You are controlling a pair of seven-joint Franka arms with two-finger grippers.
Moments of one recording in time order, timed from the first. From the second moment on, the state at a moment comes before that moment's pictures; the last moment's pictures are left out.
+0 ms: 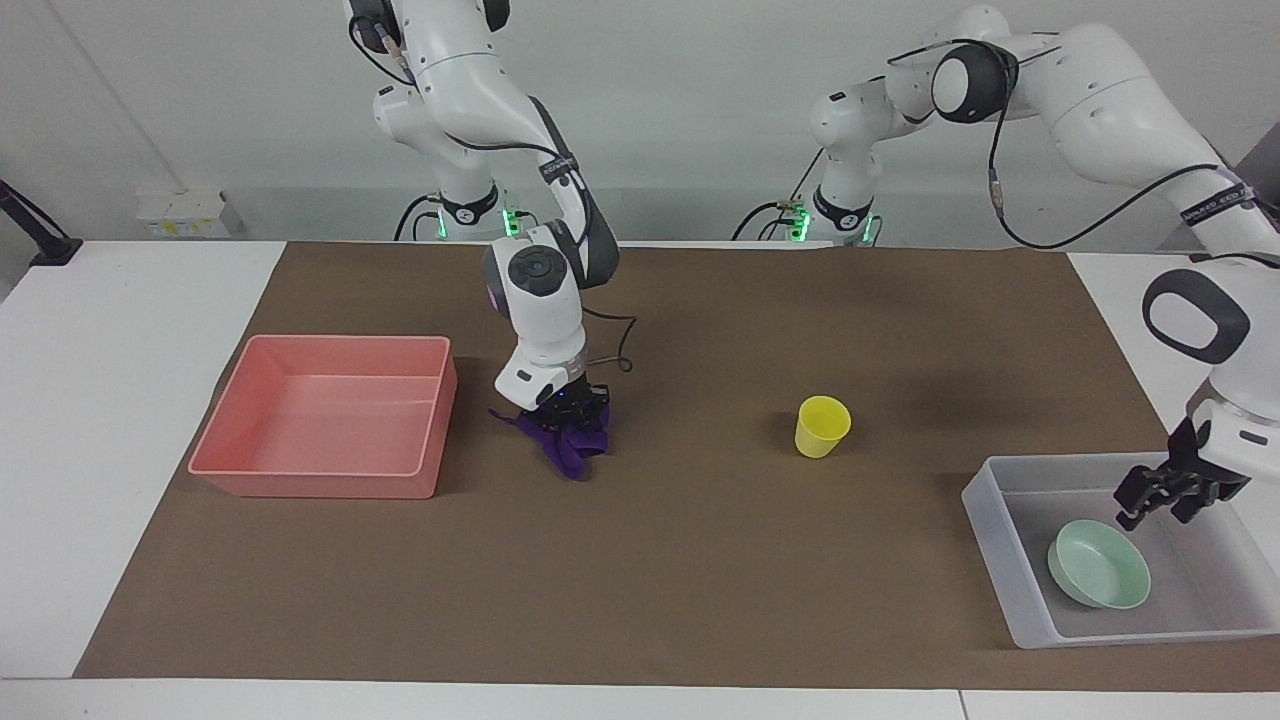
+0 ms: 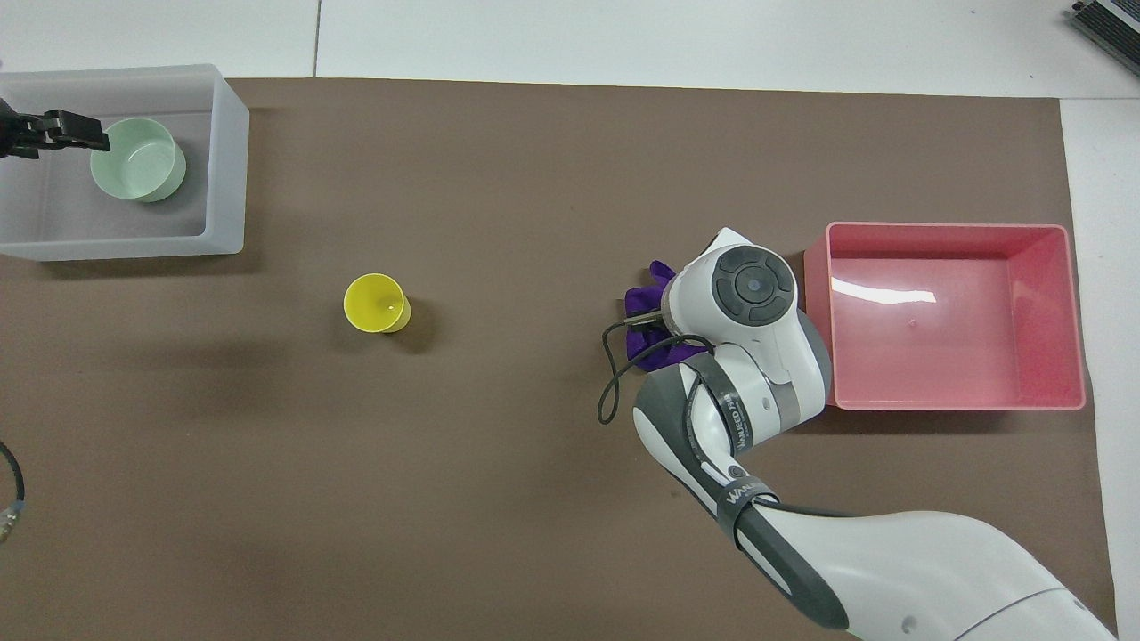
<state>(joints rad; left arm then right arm) 0.23 0.51 -0.09 -1.37 -0.01 2.14 0.13 0.39 0.35 0.01 -1.96 -0.01 2.40 0.26</state>
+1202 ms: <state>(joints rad) -0.11 0.12 -0.09 -2.02 -0.01 2.30 -0.02 0.33 0.10 -0.01 -1.79 -0.01 2.00 0.38</state>
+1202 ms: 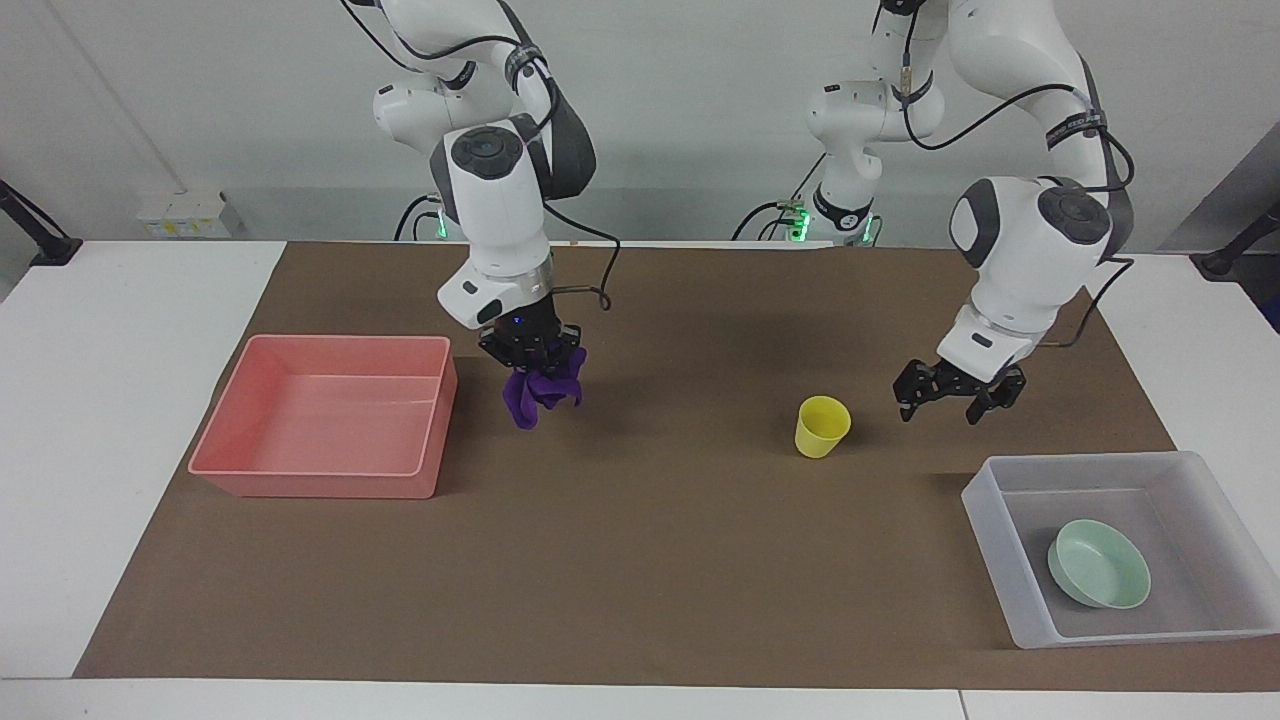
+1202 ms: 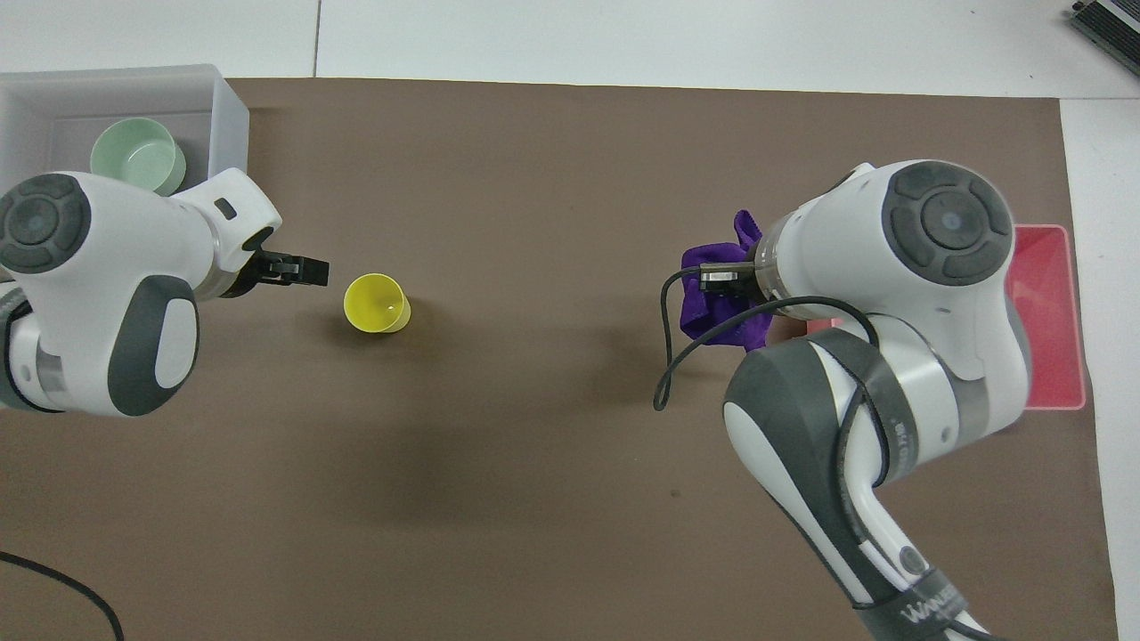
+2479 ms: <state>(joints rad) -0.22 0.11 -0.08 -2.19 -0.01 2.50 -0.14 -0.14 0.04 -0.01 -1.83 -0.03 1.99 -0.20</state>
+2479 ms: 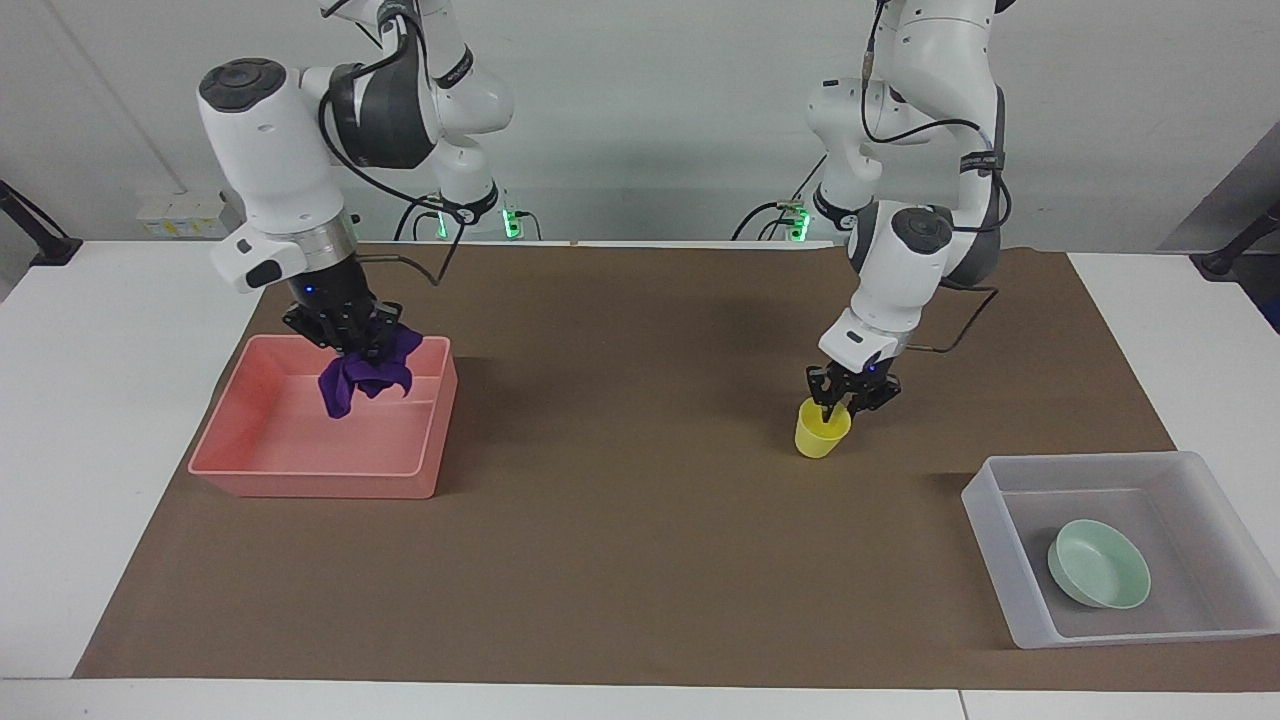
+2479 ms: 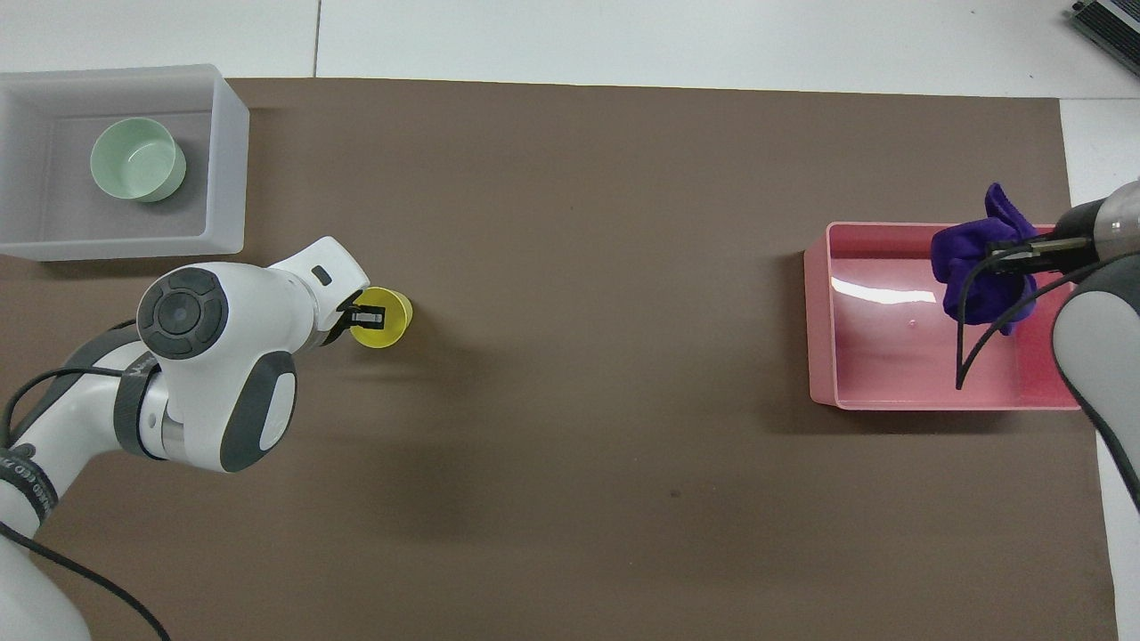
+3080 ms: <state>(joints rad) -0.06 0.12 -0.07 -1.96 0.01 2.30 -0.03 -0.16 0.06 -0.01 -2.01 -0.03 2.17 -0.29</state>
